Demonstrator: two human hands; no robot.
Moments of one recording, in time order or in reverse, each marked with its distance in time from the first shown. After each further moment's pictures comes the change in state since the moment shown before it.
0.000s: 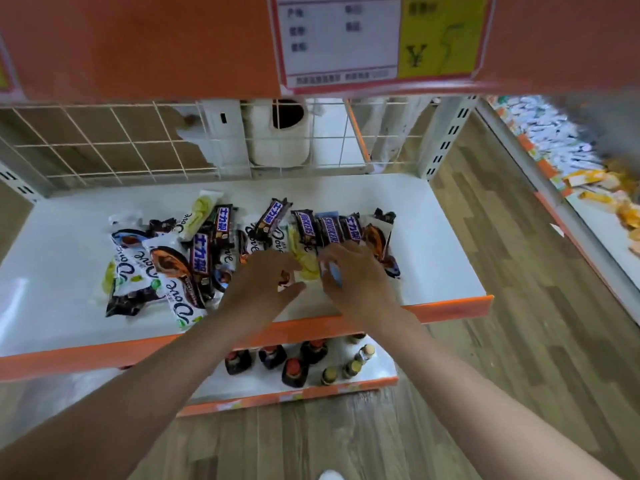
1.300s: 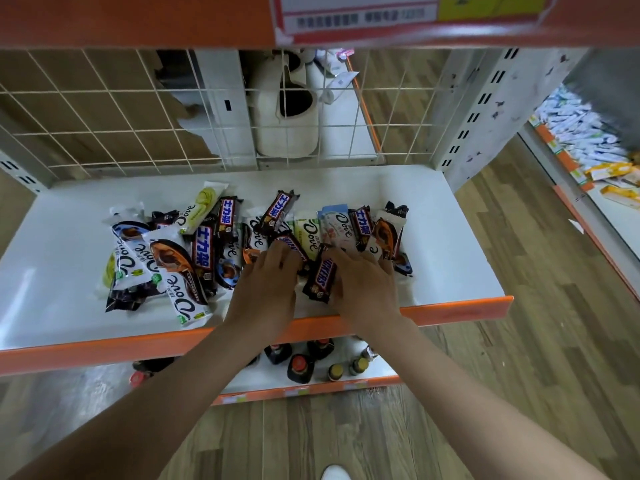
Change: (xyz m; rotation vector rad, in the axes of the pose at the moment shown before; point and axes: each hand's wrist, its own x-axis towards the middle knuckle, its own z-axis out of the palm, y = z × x) left_hand -0.003 -0.007 0.021 0.466 0.061 0.069; right_hand 0.002 0.014 0.029 -0.250 -0.040 0.039
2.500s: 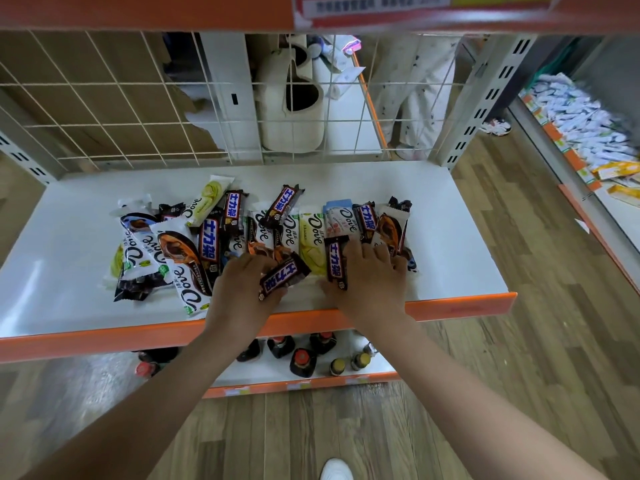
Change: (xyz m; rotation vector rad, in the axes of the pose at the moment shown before) left_hand -0.024 -0.022 -0.003 -0.349 0.092 -0.264; right_hand -0.005 -0.003 0.002 -0.158 0.036 0.090
